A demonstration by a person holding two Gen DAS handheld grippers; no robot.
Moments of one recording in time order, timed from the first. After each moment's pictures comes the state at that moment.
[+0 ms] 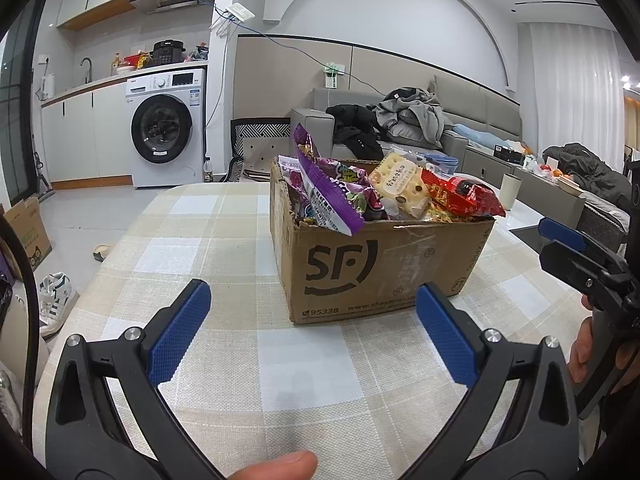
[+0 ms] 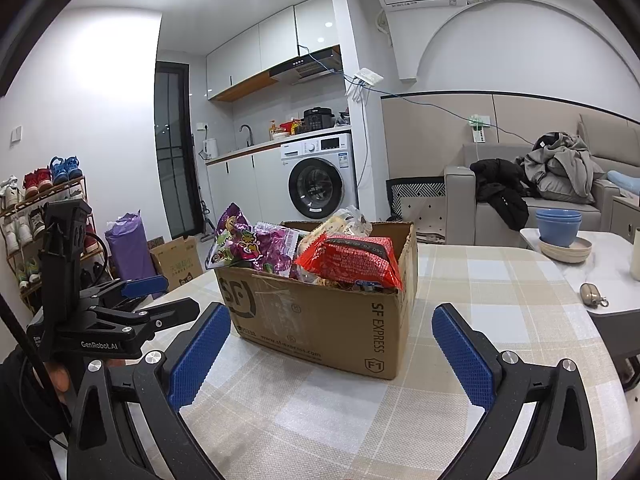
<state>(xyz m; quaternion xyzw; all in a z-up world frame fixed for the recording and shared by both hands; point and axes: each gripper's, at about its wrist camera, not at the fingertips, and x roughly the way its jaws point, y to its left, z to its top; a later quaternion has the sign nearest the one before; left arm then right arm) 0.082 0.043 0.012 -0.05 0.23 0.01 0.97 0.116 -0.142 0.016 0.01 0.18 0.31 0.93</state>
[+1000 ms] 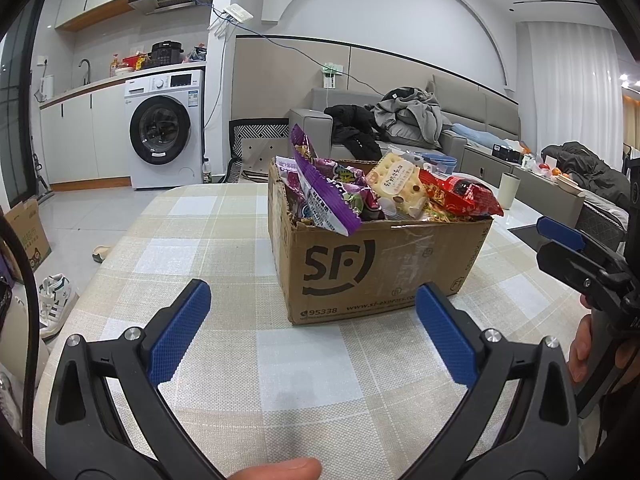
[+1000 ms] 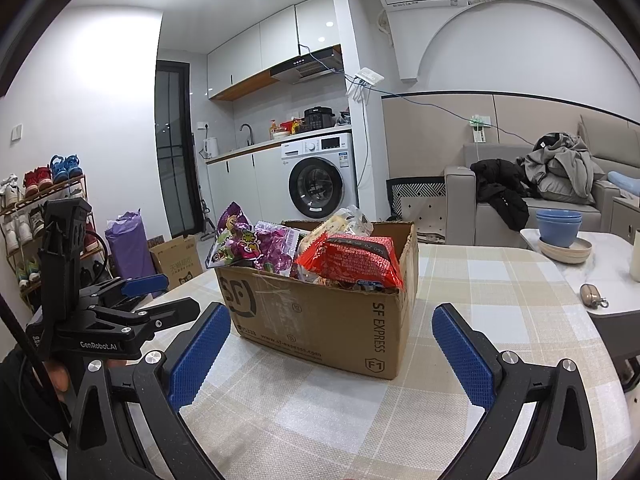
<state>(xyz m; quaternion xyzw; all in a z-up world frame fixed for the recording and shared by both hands) 0.082 0.044 0.012 -0.05 0.23 0.01 0.97 0.117 -0.142 0.016 0.01 0.18 0.32 0.93</state>
